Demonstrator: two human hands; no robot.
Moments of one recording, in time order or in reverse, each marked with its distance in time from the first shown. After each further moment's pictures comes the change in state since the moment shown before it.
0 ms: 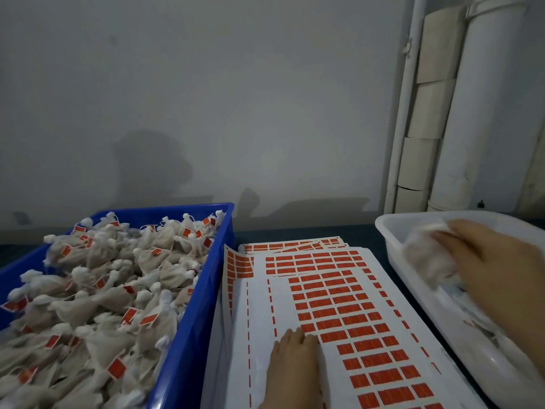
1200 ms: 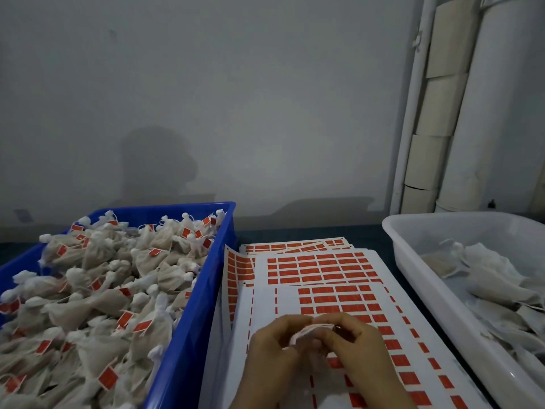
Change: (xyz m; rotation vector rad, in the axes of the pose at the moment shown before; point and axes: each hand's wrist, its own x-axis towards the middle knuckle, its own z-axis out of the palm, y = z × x) left_hand 0.001 -0.022 -0.029 -0.898 0.294 0.102; right_hand -0.082 -0.003 0.159 0.646 -0.485 0.392
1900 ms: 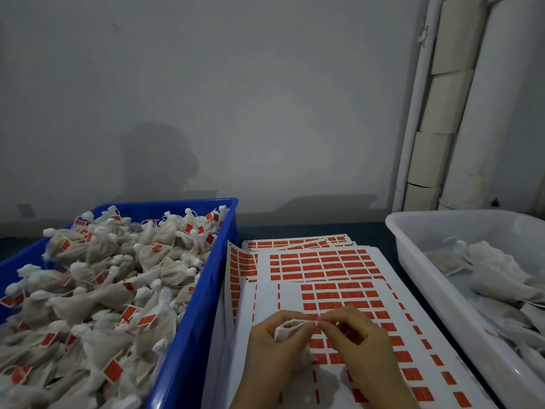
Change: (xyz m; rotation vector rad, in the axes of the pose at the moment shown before) left_hand -0.003 0.005 -0.001 -0.111 0.130 -0.152; right_hand -0.009 -0.003 0.000 -0.147 0.084 -0.220
